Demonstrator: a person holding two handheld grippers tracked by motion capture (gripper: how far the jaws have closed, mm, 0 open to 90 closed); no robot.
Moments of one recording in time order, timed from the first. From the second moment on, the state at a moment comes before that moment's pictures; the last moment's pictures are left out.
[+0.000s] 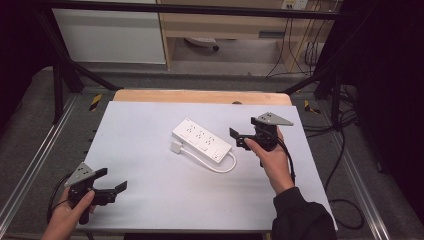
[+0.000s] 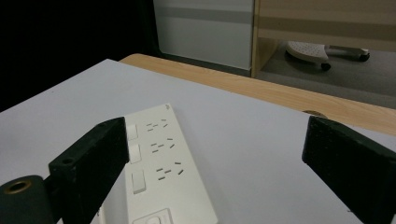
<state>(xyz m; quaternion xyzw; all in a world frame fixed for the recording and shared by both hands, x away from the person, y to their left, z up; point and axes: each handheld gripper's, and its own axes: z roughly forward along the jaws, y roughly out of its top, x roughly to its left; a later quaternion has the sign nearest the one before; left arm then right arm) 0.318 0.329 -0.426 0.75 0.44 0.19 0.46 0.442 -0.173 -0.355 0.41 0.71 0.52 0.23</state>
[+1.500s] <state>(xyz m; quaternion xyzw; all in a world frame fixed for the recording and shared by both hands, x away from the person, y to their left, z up) 0.318 0.329 -0.427 0.75 0.44 0.19 0.45 0.468 -0.138 -0.376 0.42 0.71 0.53 0.19</state>
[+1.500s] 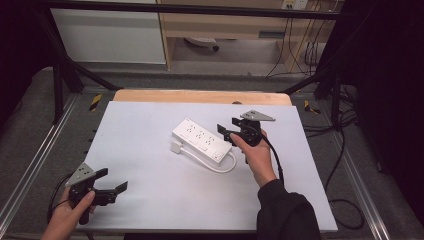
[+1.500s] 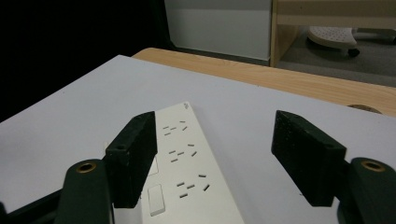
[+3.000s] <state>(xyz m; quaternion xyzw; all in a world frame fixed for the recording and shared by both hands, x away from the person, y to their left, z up) 0.318 0.328 -0.427 0.76 0.43 0.19 0.45 0.464 -0.089 -0.412 0.38 0.75 0.51 0.19</state>
